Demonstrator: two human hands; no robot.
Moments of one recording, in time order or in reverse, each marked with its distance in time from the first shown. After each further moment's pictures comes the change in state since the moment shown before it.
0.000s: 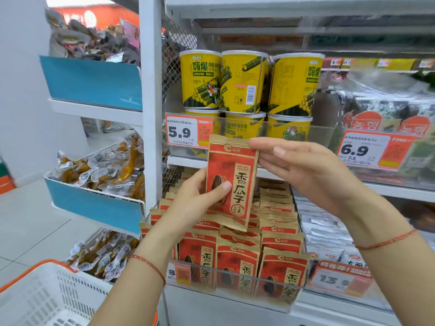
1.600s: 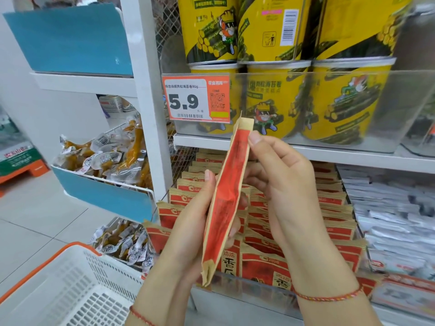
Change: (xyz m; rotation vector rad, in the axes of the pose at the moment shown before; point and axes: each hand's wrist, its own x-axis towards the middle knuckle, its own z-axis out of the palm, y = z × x) left_hand -0.005 -0.054 -0.001 -0.399 0.122 -0.254; right_hand 0.044 0.075 0.079 0.338 0.489 0.029
